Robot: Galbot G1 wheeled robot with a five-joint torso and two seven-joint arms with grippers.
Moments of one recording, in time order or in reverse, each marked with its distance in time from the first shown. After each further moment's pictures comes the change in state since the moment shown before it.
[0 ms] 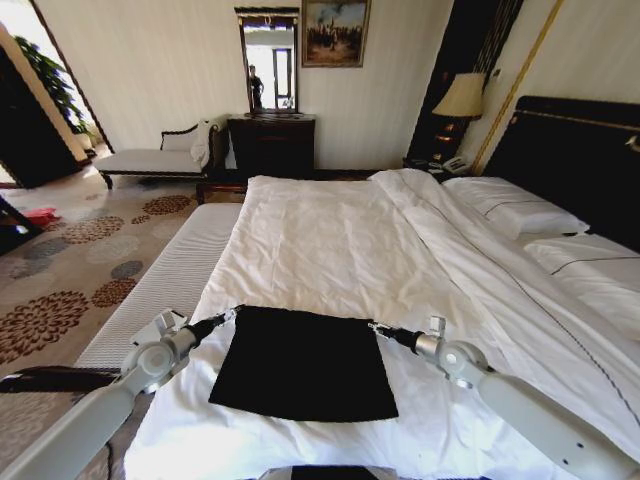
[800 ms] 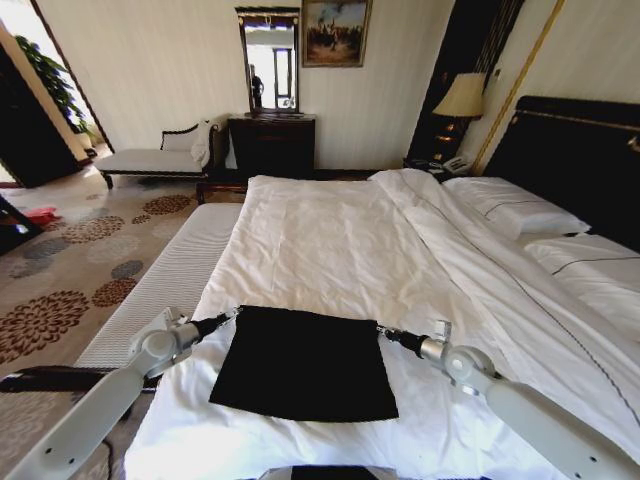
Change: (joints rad) left arm -0.195 -0.059 0.093 0.180 -0.081 0.206 -0.009; right arm -0.081 -0.005 0.079 0.034 -0.033 0.009 0.012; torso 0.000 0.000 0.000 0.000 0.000
